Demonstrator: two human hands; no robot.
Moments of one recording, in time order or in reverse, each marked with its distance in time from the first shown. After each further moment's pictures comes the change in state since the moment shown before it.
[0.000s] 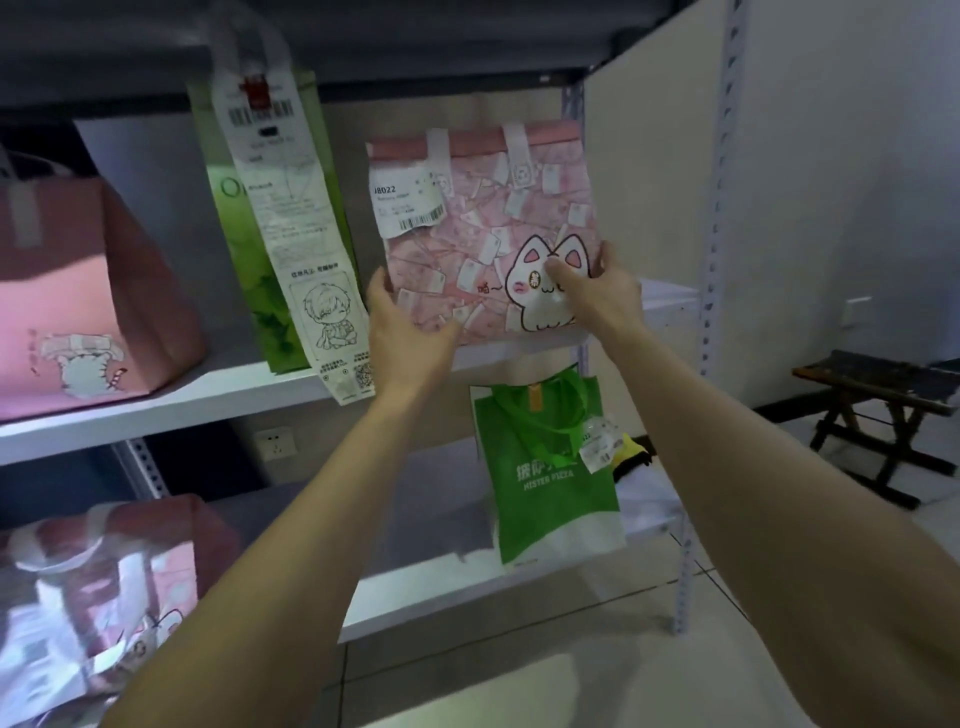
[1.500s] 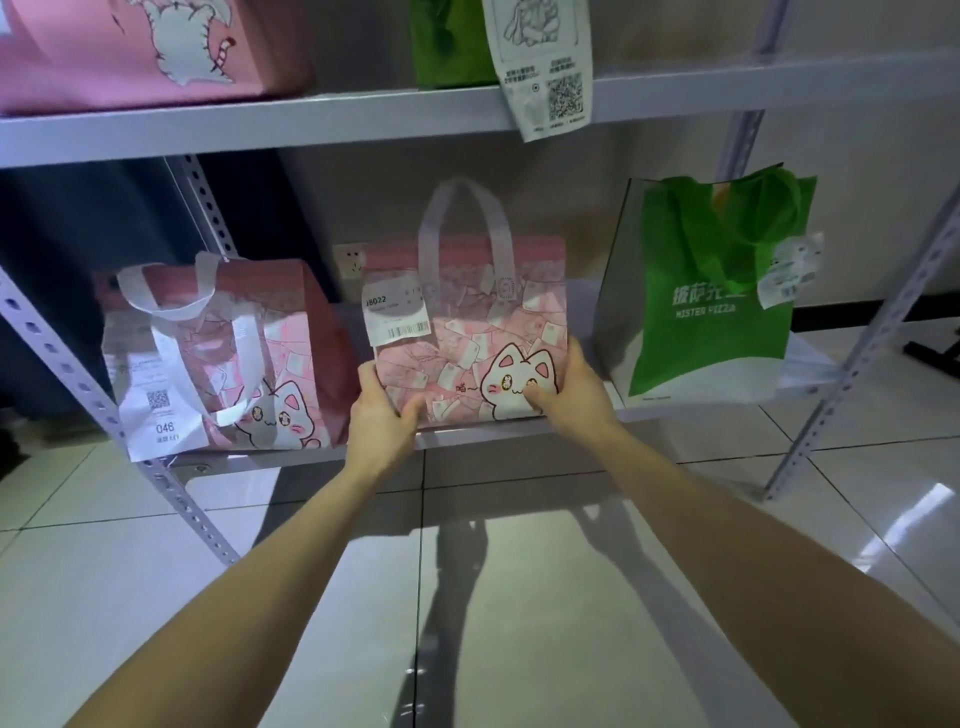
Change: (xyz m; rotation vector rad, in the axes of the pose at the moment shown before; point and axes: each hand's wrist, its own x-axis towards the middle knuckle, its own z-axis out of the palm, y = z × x) left_hand -0.169 -0.352 -0.158 0.315 -0.092 -0.358; right_hand -0.254 0.210 0.210 -0.326 -0.513 0.170
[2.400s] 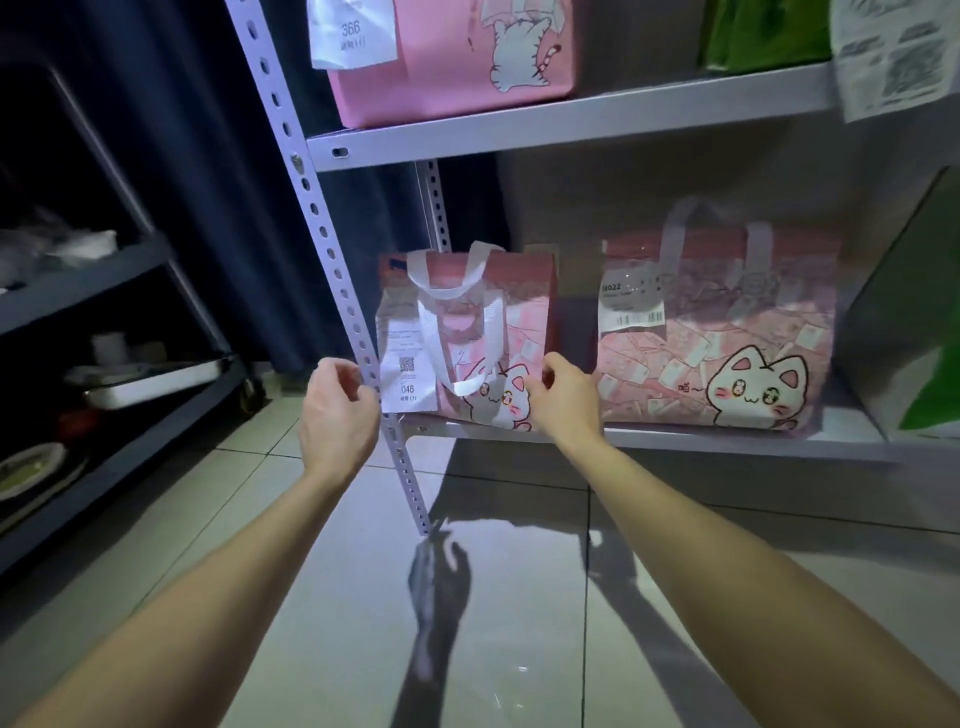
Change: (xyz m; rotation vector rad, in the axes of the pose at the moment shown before) left_hand -0.035 -0.087 -0.262 0.331 0.524 -0.126; right_hand -0.057 -0.171 0.201 0.071 -0.041 -0.178
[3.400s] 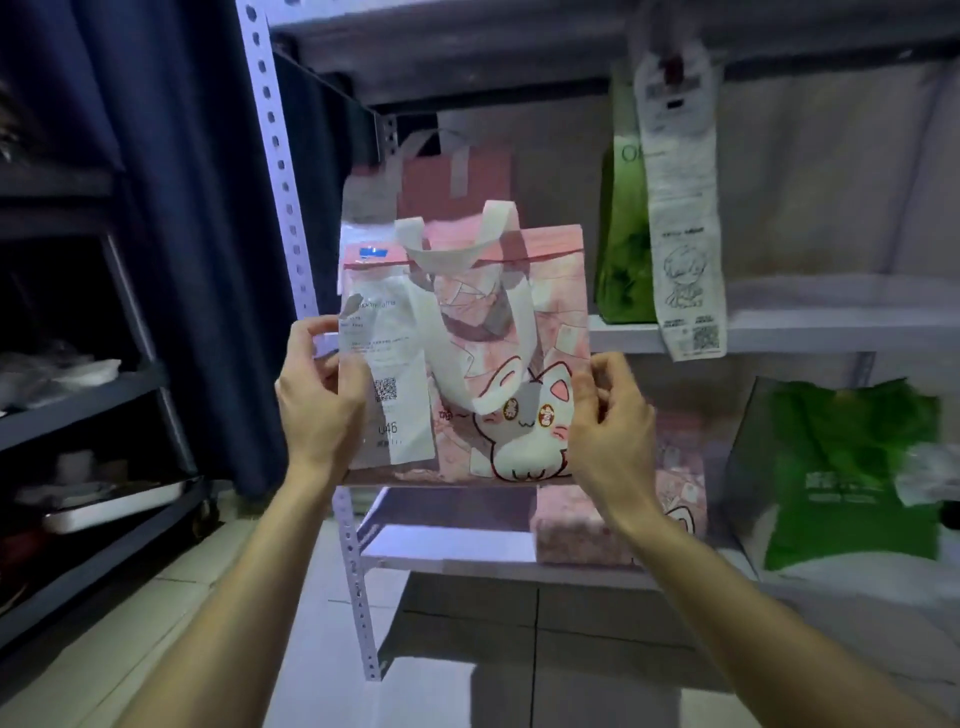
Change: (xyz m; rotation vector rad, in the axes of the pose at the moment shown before) left_hand 0.019 0.218 -0.123 -0.697 0.200 0.367; right_hand -0.051 -0.131 -0.219 0.367 0.363 -0.452
